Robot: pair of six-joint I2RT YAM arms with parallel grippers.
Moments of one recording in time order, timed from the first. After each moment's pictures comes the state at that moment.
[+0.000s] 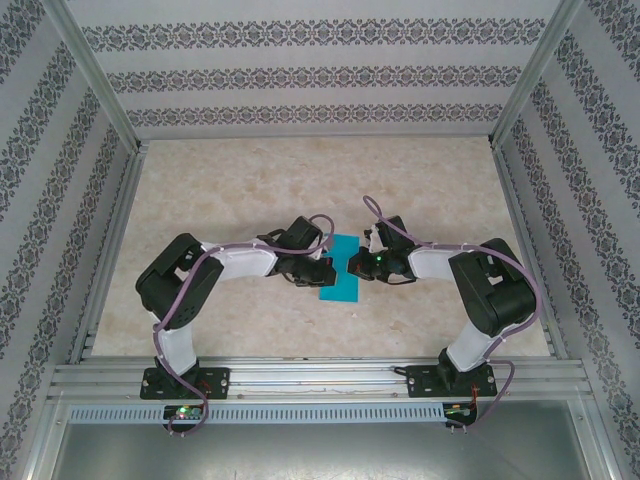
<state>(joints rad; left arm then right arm) -0.69 1.87 1.05 -0.21 0.52 -0.64 0.40 1.68 0.69 -0.02 -0.54 0.70</state>
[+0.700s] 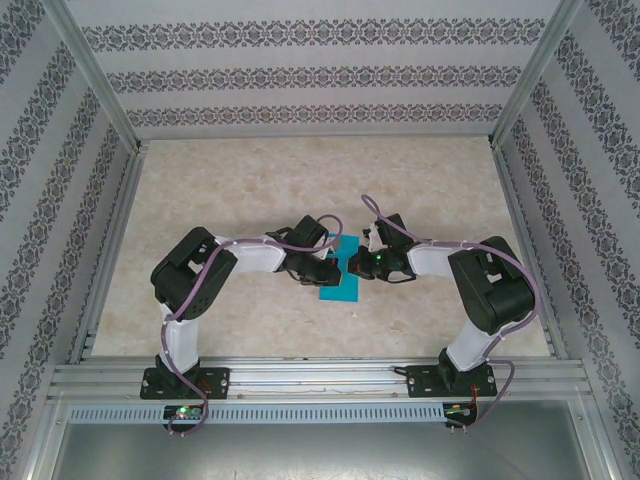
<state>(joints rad) -0.69 1.95 1.09 -0.20 0.55 -0.59 0.39 1.70 0.72 -0.07 -0.55 0.65</state>
